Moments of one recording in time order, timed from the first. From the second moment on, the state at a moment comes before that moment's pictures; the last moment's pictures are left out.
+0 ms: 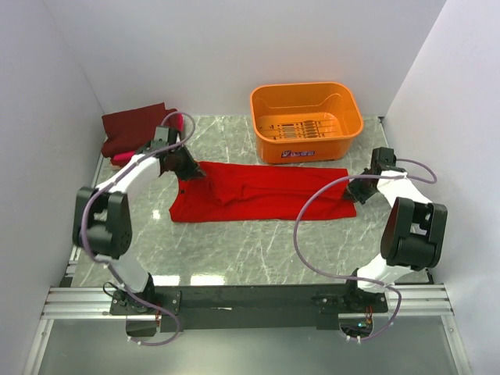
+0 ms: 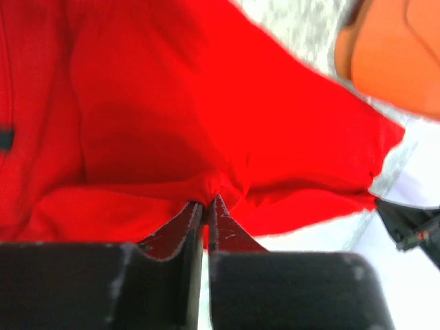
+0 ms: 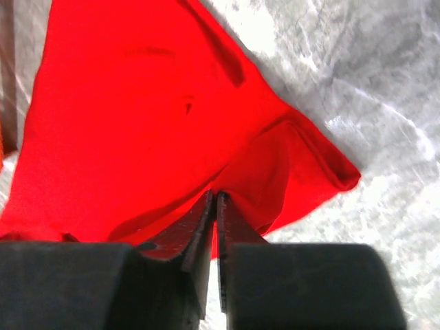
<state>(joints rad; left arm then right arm) -0.18 1.66 1.19 -0.45 0.31 -0.79 -0.23 1.57 0.99 -0.57 -0.17 0.74</state>
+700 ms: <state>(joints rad) -0.32 1.64 1.11 -0.42 0.18 -0.78 -0.07 1.03 0.82 -0.34 0.22 0.60</state>
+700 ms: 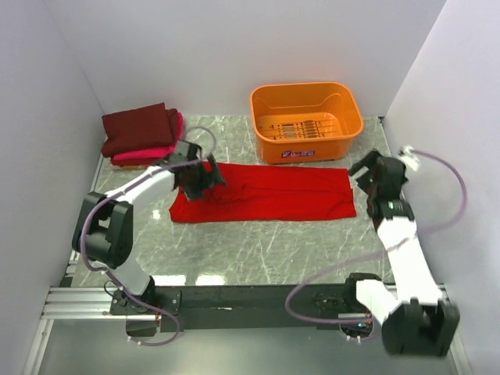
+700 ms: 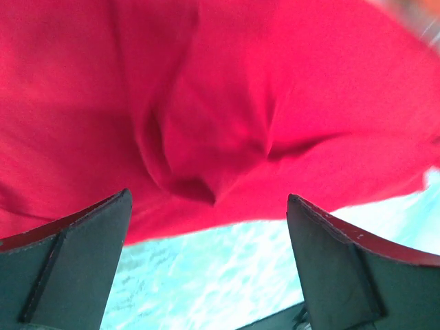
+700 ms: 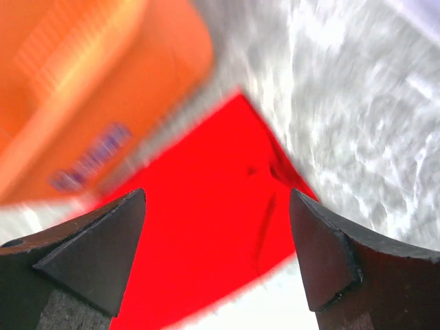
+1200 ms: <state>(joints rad) -0.46 1.79 1.12 -0.34 0.15 -0.84 -0.08 0.81 0.65 -0.25 0.28 0.66</state>
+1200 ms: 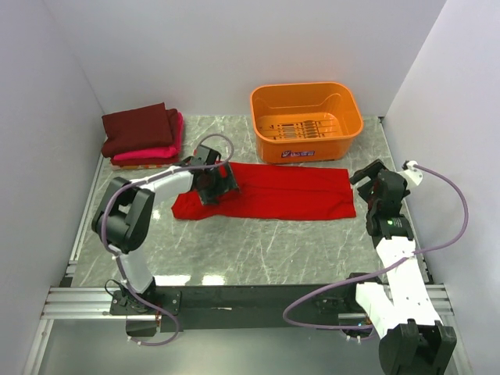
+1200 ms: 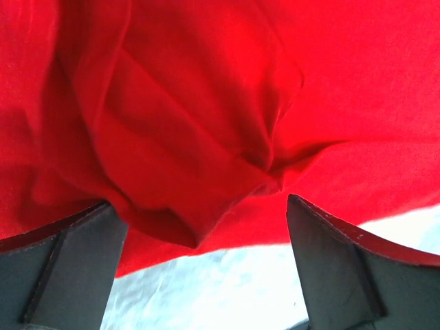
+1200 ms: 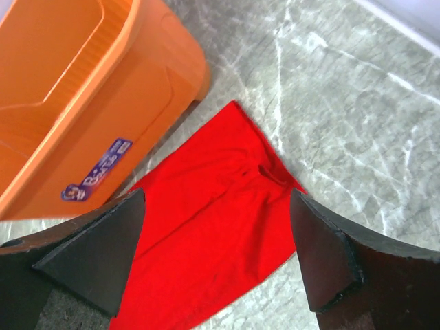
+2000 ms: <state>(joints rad) -0.44 1.70 1.20 -0.49 -0.02 -0.74 0.04 1.03 0.65 -0.26 0.09 0.60</state>
